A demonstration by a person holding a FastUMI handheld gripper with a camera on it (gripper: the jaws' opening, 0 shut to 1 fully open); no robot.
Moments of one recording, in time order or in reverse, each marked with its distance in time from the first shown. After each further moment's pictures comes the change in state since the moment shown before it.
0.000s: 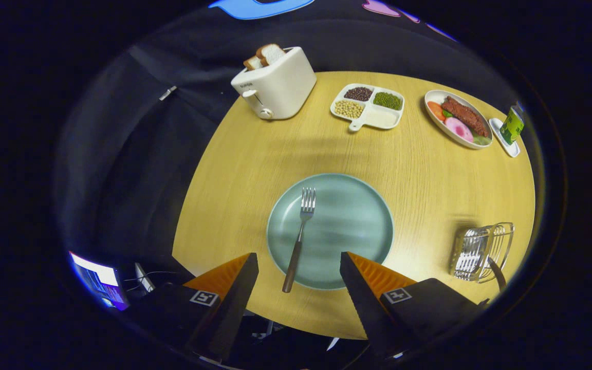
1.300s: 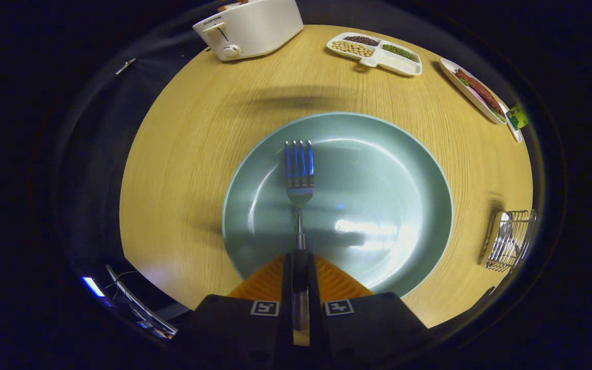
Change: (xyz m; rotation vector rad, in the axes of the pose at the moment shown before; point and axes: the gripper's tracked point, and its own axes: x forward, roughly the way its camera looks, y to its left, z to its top) arm 0.097 -0.013 -0.039 -0.001 0.195 -0.202
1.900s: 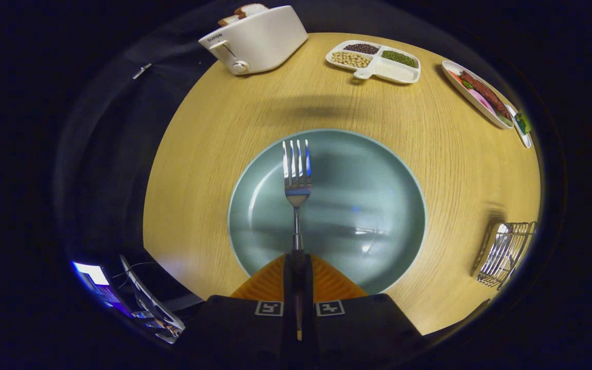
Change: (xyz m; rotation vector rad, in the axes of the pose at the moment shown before) arm -0.045 -0.019 0.008 -0.017 -0.041 0.154
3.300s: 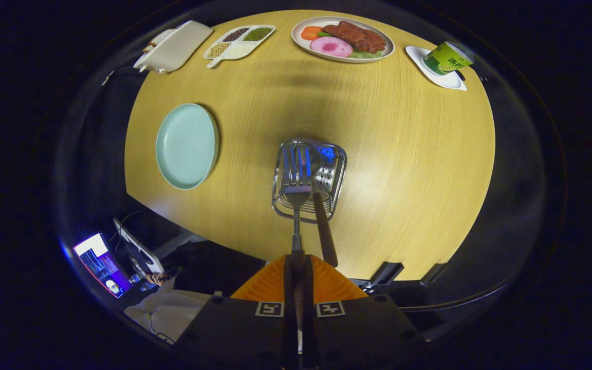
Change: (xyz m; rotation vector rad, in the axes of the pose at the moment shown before) arm -0.203 -0.248 -0.074 0.043 0.433 -0.145
